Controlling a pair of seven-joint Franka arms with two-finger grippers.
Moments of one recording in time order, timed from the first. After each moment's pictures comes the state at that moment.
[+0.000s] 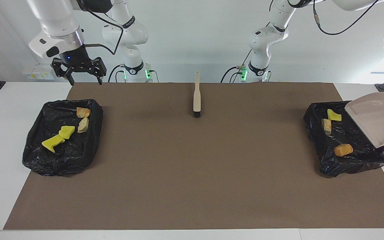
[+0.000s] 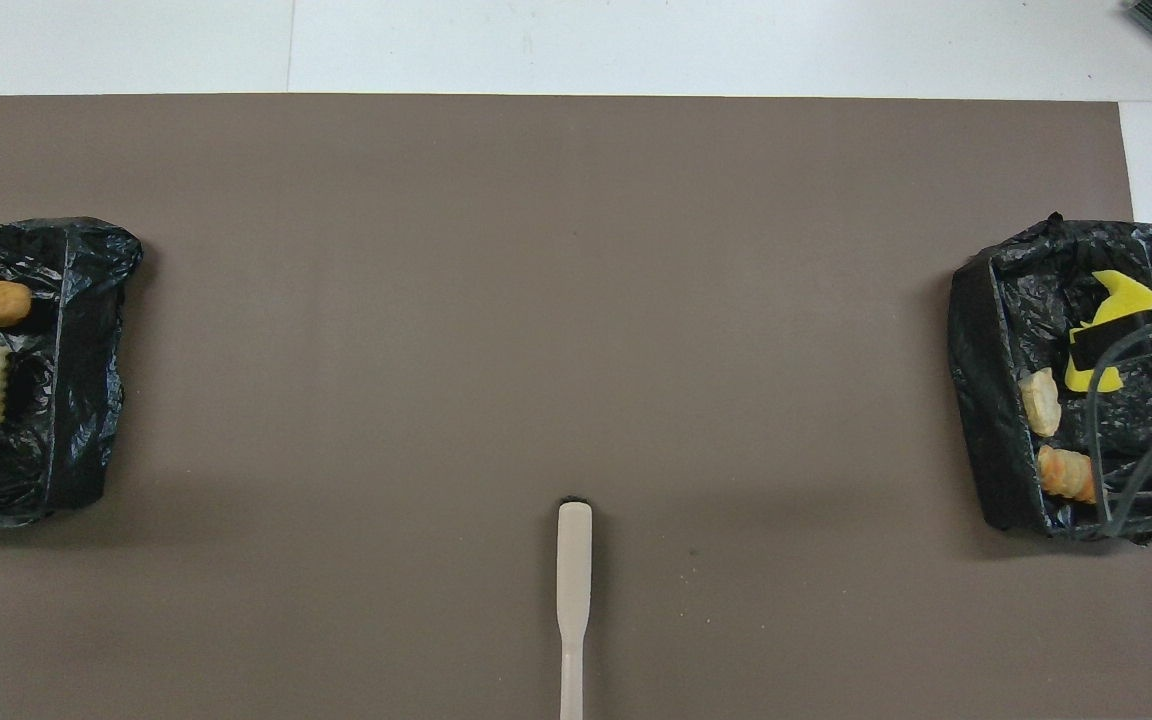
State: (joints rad) left arm 0.42 0.19 -0.02 -1.58 0.76 1.97 1.65; right arm -0.03 -0.02 0.05 -1.52 -0.08 1.48 -0.07
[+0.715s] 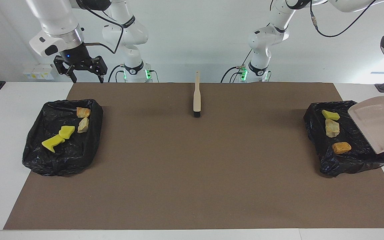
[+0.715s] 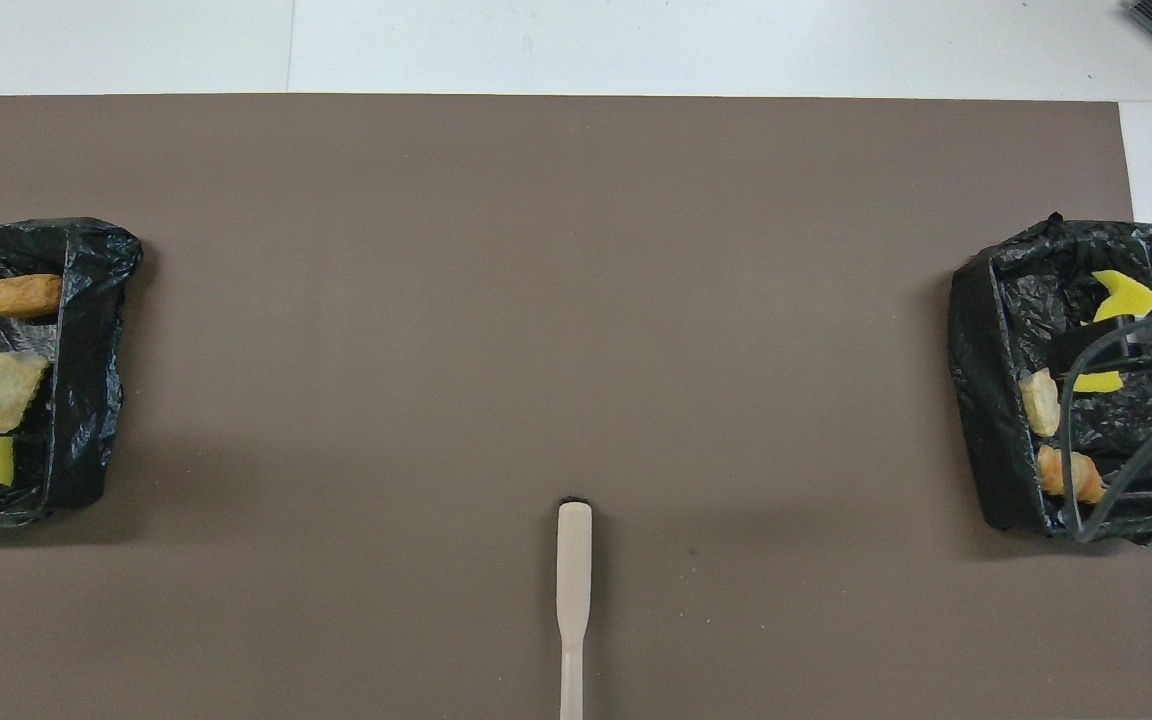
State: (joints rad) left arm 0.35 0.20 -0.02 -1.52 0.86 1.97 1.64; right arm -0.03 -0.04 0.04 -1.56 -0.03 1.47 -0.01
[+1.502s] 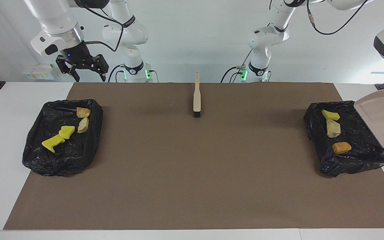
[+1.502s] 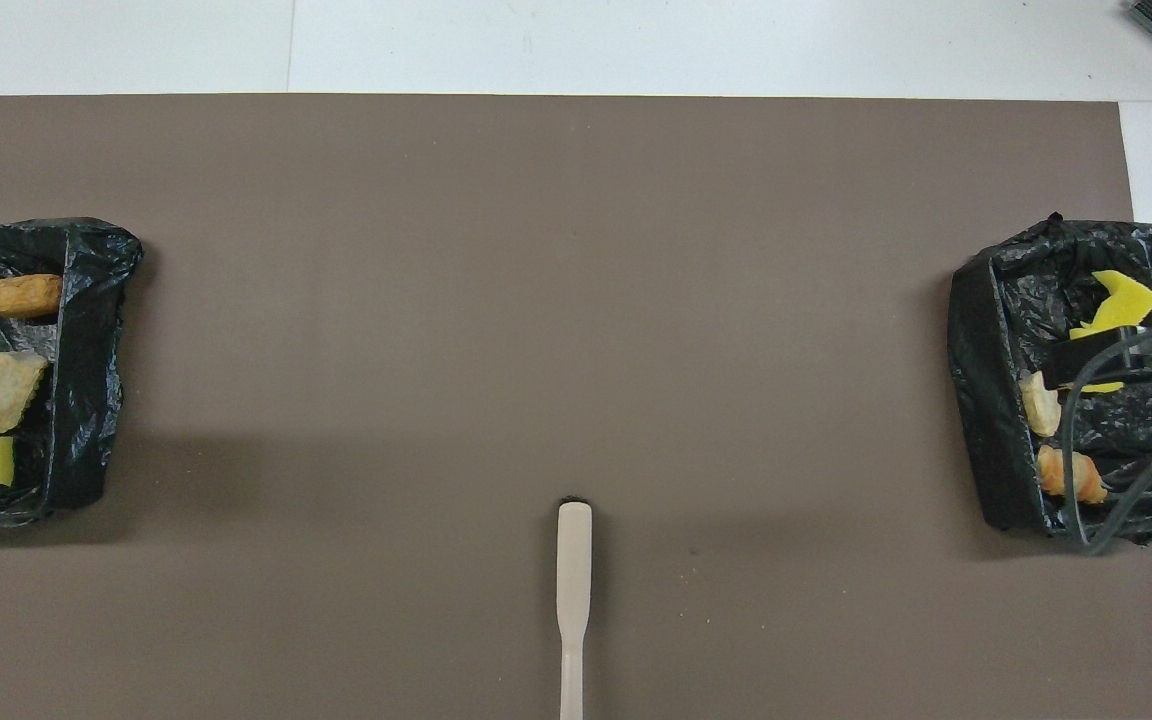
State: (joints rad) left arm 0.19 0.17 -0.03 -1.60 1.05 1.73 1.41; right arm -0.04 -0.06 0.04 -1.58 0.00 1.47 -0.01
